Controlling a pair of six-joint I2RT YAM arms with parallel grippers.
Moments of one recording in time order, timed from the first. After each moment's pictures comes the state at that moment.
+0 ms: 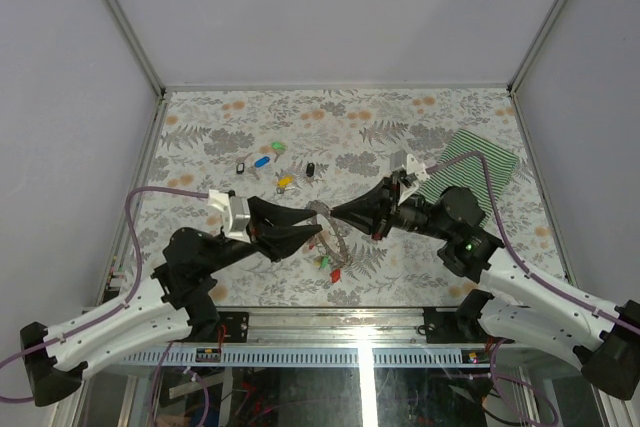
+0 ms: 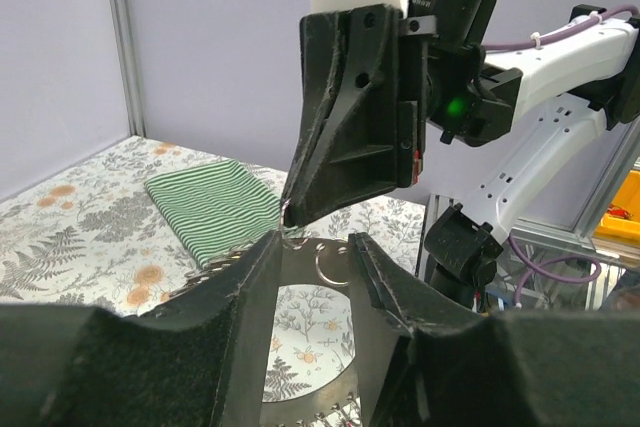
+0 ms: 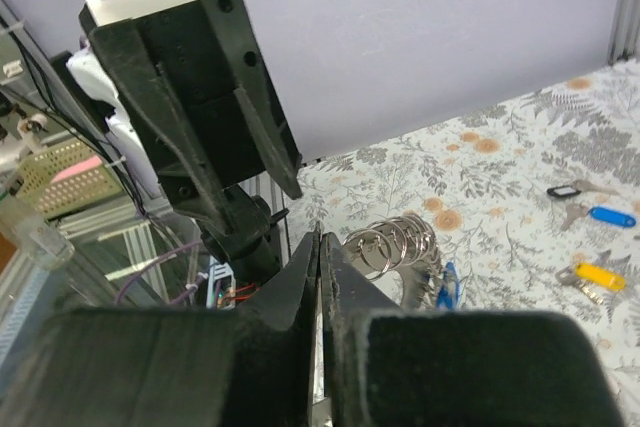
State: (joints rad) left arm -0.97 0.56 0.44 0.48 0.25 -0.20; right arm 0.83 0.88 0.63 0.46 -0.51 0.41
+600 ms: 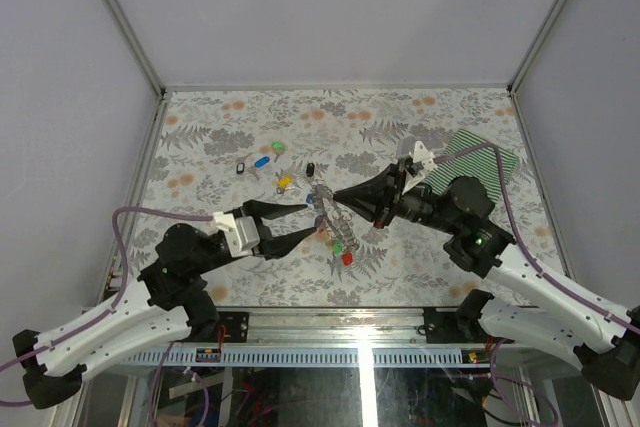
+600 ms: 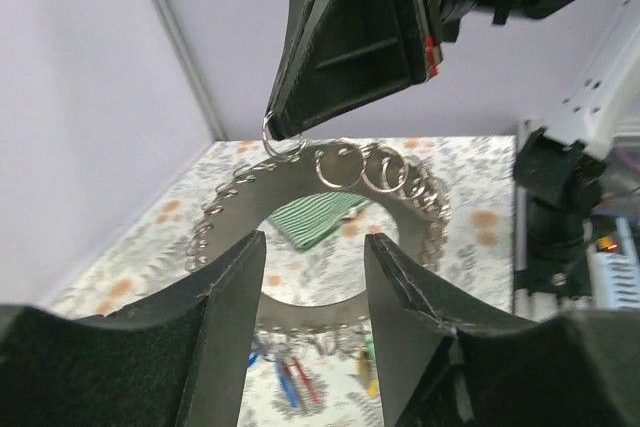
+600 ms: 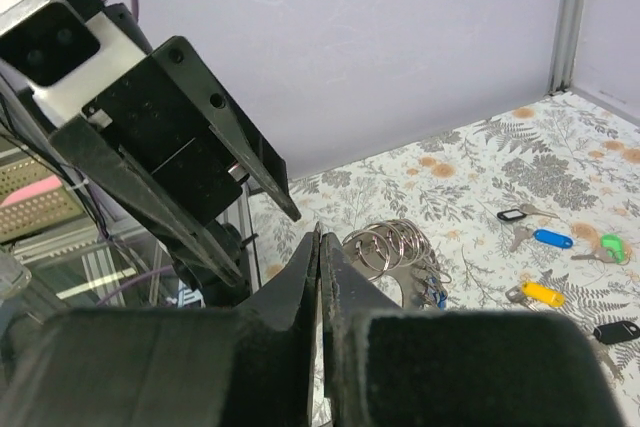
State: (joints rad) left arm -0.97 0.52 0.51 0.28 0.29 0.12; right arm 0.83 0.87 0.74 0.34 -0.46 0.31
